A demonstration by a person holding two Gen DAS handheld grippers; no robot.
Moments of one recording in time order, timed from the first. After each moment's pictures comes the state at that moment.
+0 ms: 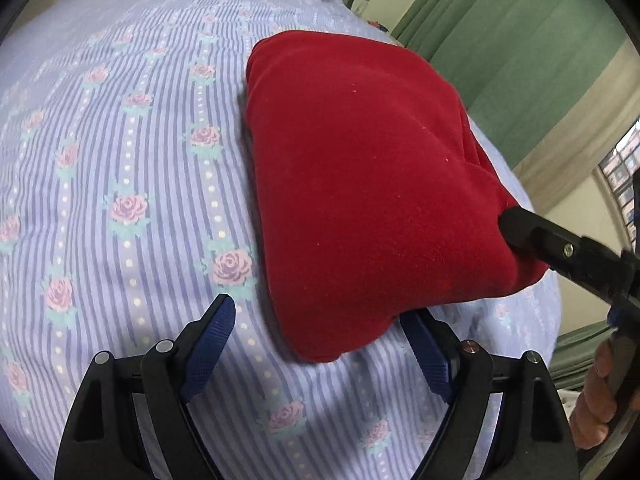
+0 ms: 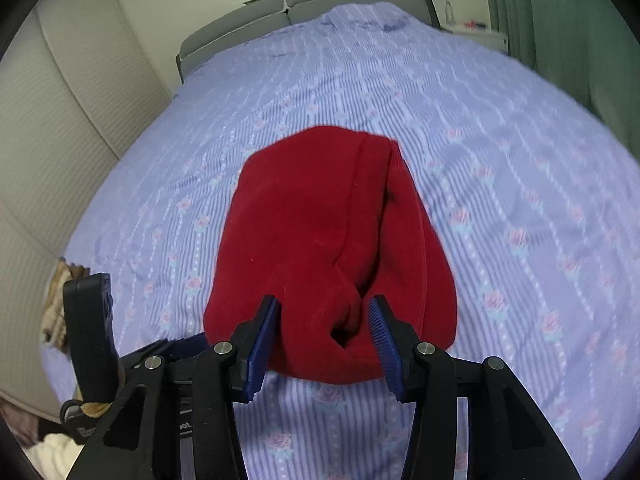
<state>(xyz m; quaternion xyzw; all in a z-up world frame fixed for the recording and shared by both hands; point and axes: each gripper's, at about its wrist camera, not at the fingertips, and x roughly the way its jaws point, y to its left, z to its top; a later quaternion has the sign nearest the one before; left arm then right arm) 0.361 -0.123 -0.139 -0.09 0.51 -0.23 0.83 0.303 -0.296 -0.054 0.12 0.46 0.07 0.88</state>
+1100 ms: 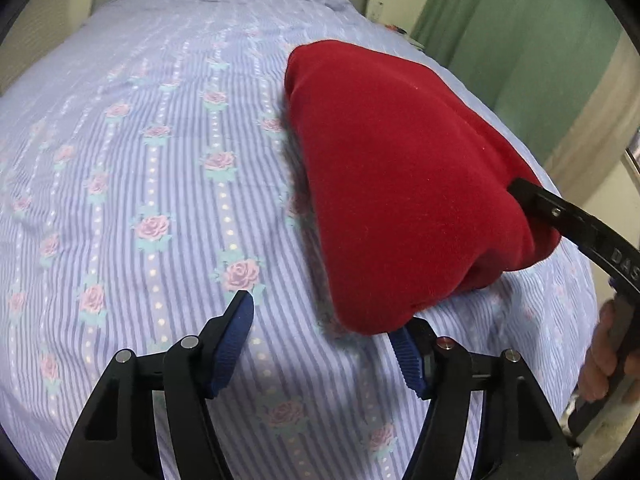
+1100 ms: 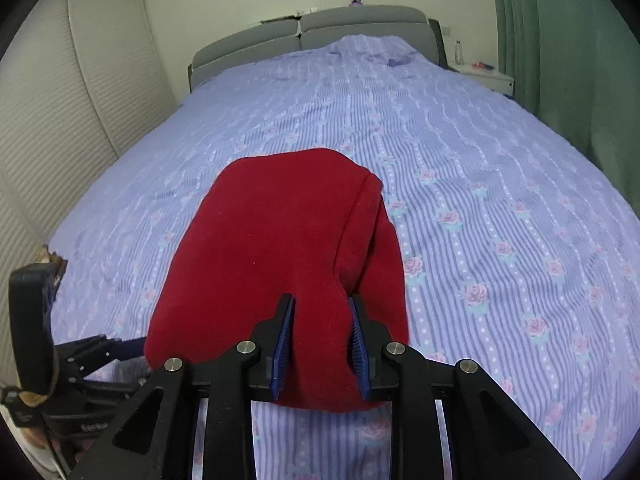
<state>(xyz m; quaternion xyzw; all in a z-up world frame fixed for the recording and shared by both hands) 0.349 -0.151 -0.123 -0.04 0.49 -0.17 0.85 0.310 -0.331 -0.057 0.06 0.39 0.07 0.92</state>
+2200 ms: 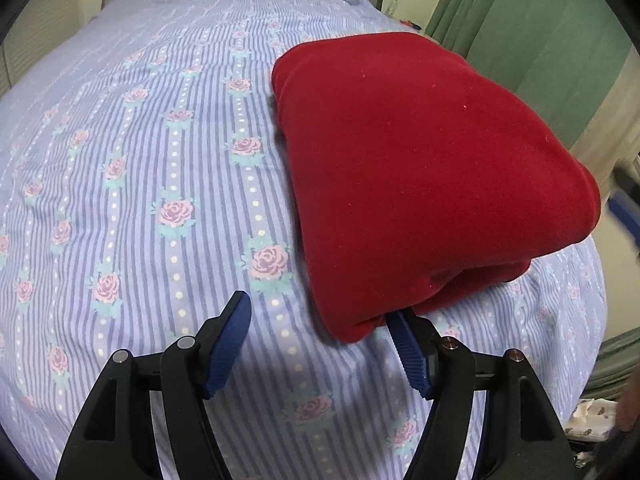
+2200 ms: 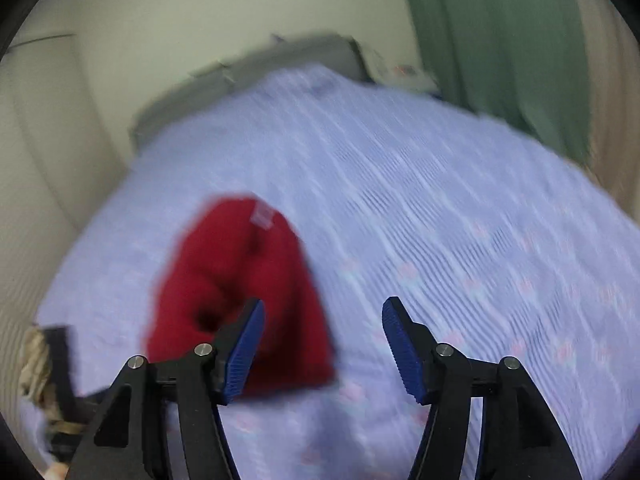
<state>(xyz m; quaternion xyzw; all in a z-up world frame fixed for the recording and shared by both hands) 0.347 -0.127 -0.130 -0.04 0.51 -0.15 0.85 0.265 -0.349 -0.025 0.14 0.33 -0.03 0.93</state>
